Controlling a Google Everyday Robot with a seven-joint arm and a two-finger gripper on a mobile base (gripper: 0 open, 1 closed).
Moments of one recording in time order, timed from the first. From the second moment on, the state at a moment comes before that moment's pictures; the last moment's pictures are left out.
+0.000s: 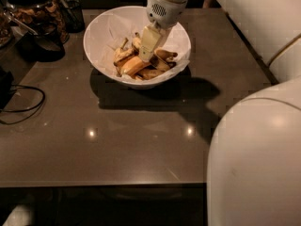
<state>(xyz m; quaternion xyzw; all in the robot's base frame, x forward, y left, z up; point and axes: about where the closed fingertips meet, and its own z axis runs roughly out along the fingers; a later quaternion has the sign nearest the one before) 0.642 -0.025 0.923 -0.50 0.86 0.08 0.12</state>
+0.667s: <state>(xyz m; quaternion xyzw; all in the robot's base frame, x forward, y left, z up) 0.637 -0.012 0.907 -0.51 0.85 0.08 0.11</state>
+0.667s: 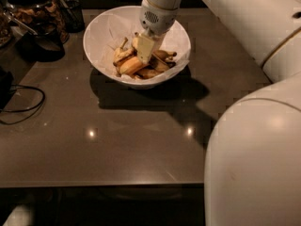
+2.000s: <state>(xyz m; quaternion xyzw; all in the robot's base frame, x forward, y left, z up) 0.637 -0.016 0.930 -0.52 0.84 0.07 0.13</state>
